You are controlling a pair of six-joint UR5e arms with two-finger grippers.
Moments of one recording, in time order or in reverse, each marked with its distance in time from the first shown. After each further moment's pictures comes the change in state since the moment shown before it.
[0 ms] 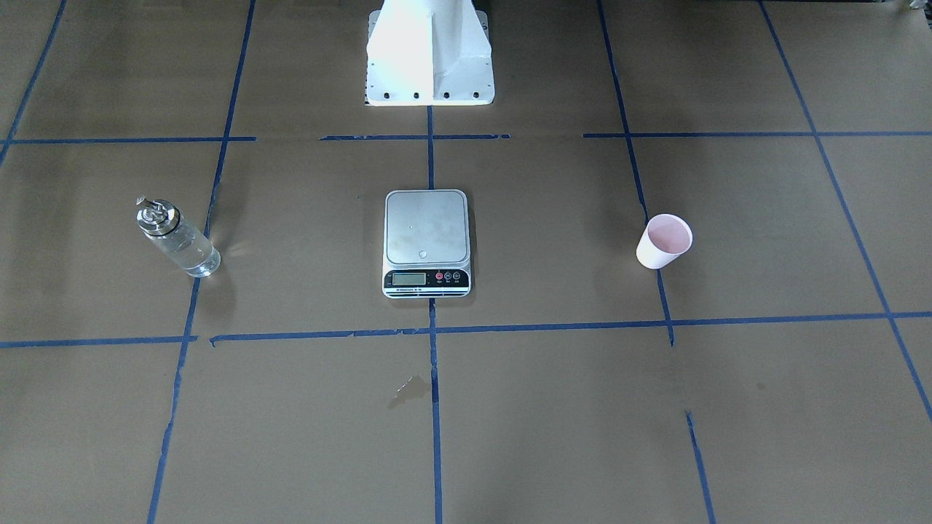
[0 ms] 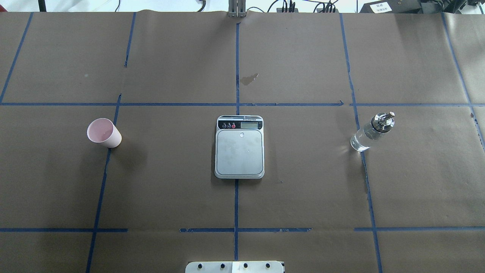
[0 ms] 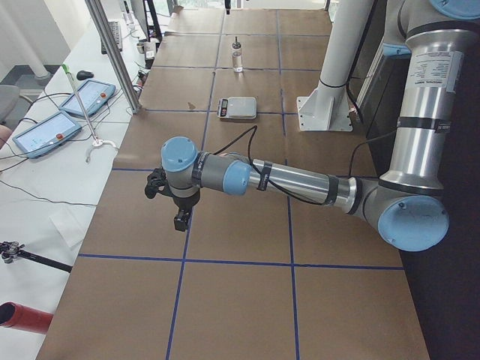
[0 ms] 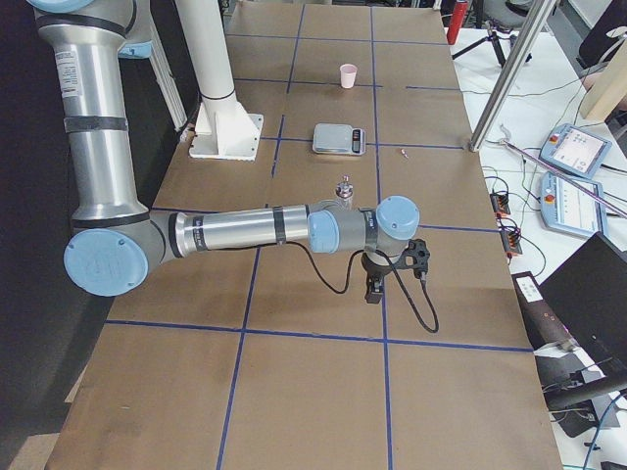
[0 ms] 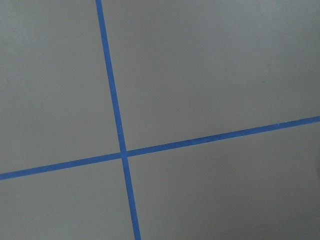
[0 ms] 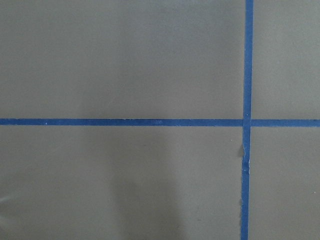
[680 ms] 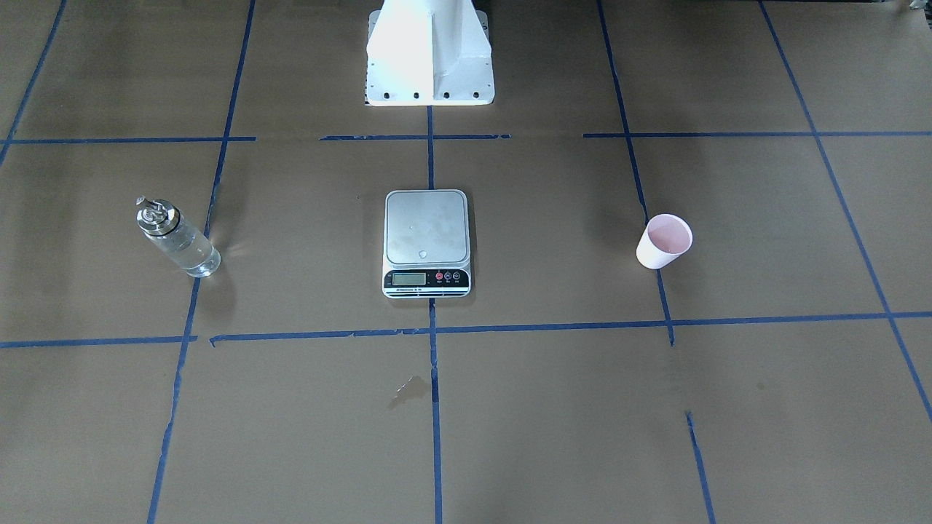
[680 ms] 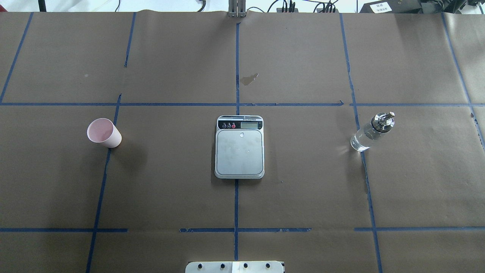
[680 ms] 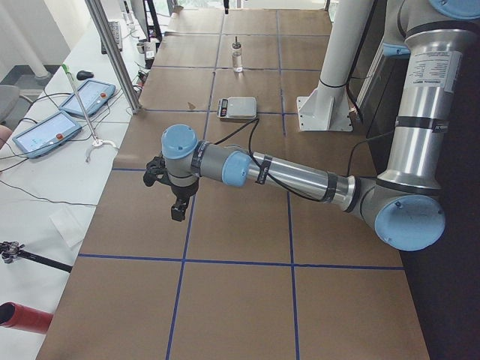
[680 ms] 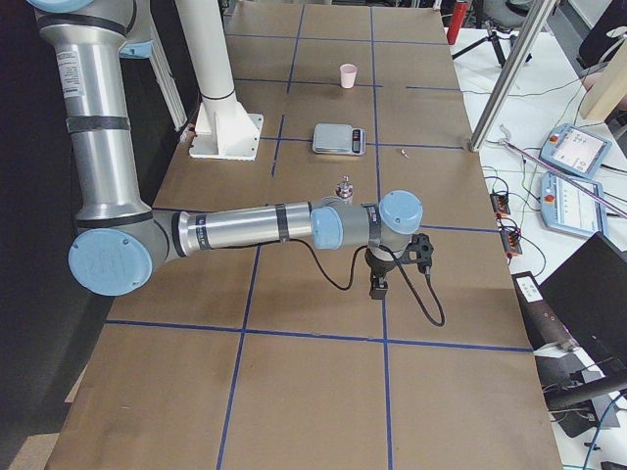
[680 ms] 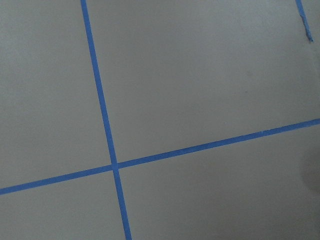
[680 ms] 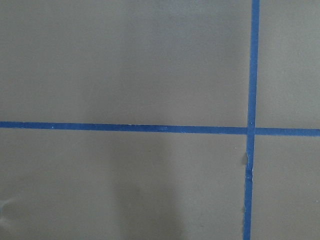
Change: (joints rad) left arm 0.007 -0.019 -0.034 0.005 0.006 0.002; right arm -0.003 0.014 0.001 0.003 -0.005 -0.011
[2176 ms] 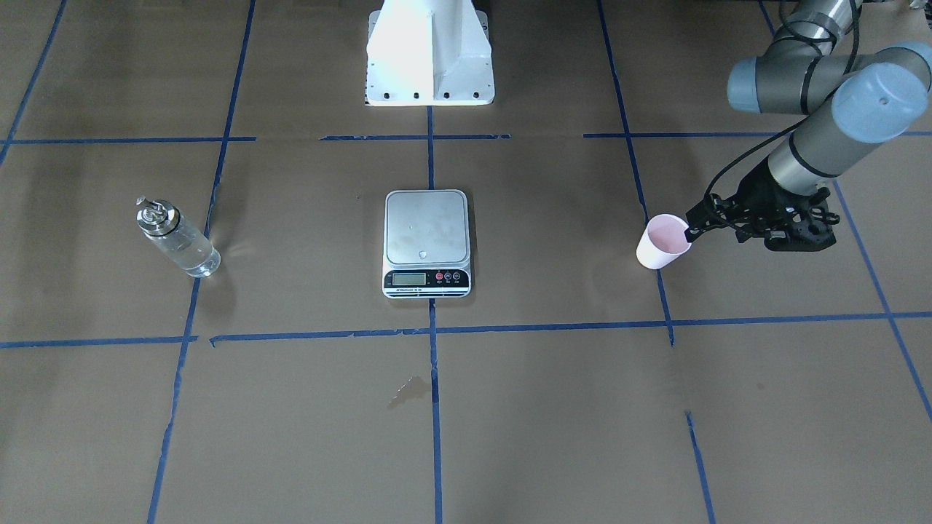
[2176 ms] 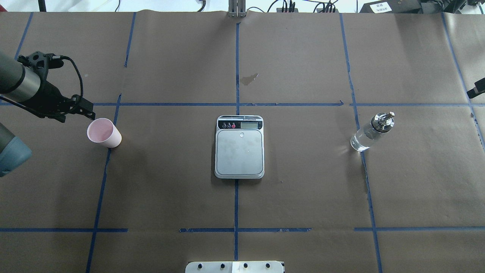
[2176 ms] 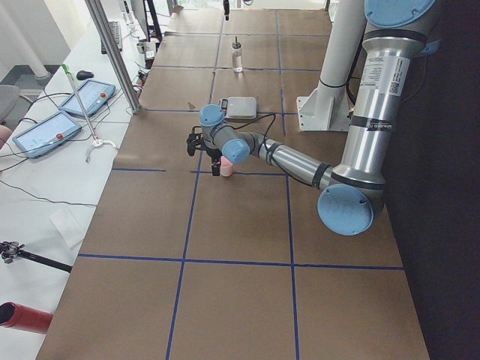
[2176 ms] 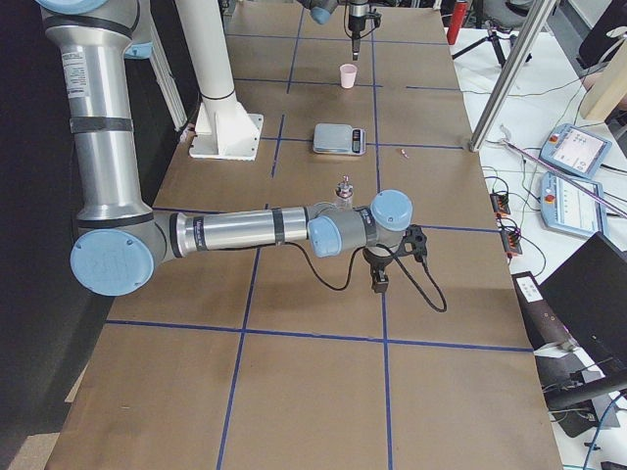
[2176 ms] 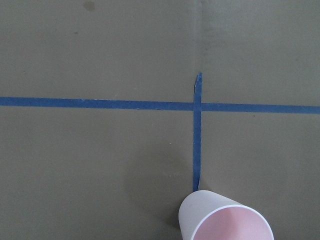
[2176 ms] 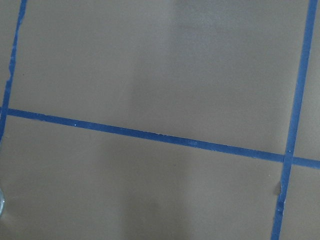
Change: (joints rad) left arm 0.555 -0.071 0.002 -0.335 0.136 -0.905; right arm -0.067 -0.026 -0.014 0.195 -0.001 0.025
